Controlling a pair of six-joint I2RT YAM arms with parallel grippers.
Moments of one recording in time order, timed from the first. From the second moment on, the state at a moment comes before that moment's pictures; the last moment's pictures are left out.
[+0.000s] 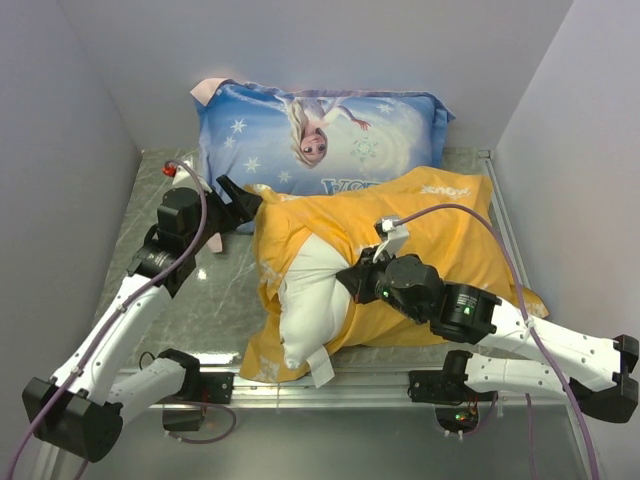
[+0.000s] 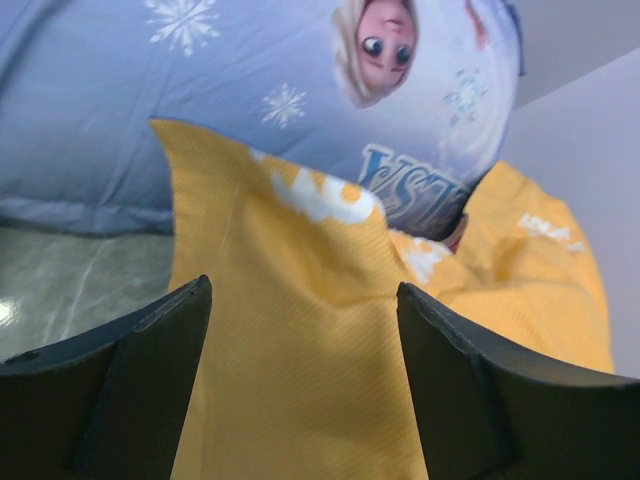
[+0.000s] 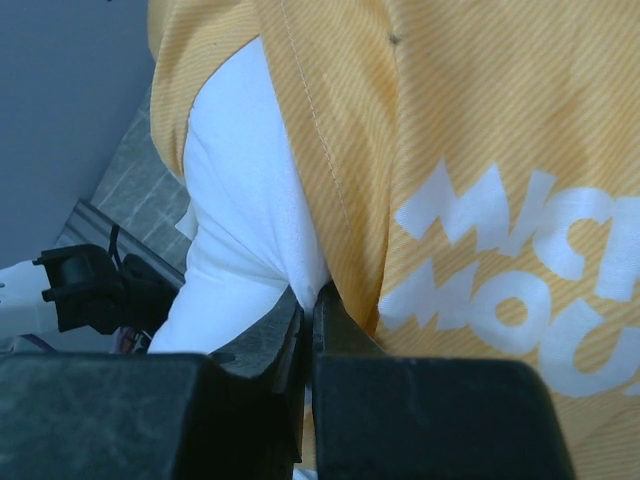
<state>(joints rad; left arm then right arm) -0.35 0.98 0.94 -0.23 -0.01 -0.70 1.14 0.88 0.91 -0.42 0.40 0.66</state>
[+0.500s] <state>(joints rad) -0.29 1.07 0.85 0.00 0.21 -0.81 1.16 0.86 0.91 -0.44 0.41 0.67</state>
